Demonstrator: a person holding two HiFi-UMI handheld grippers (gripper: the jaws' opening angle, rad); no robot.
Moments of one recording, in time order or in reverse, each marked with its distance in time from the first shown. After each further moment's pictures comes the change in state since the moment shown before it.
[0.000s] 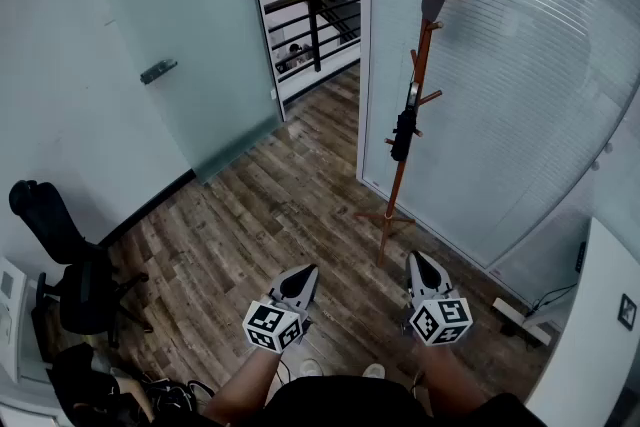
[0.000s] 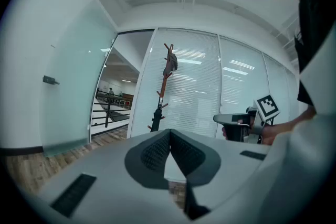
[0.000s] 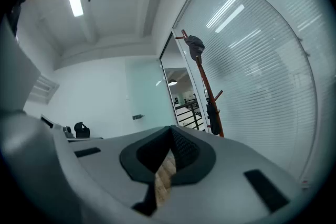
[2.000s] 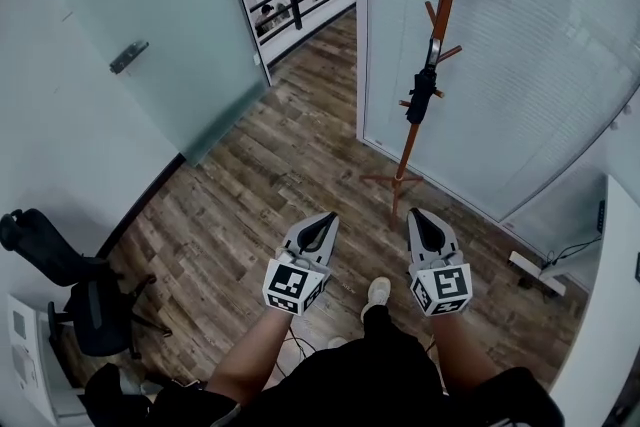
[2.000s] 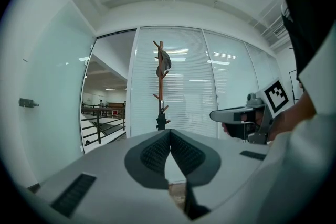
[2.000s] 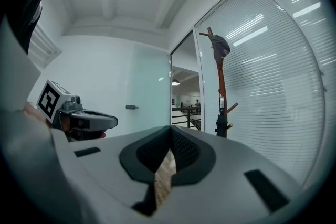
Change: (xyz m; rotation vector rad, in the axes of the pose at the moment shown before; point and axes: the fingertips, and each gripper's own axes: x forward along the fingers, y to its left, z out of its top) left arm 0.069 0.086 0.037 0.210 -0.005 -0.125; right arm 0.104 0.056 -0.008 -0.281 -0.024 -0.061
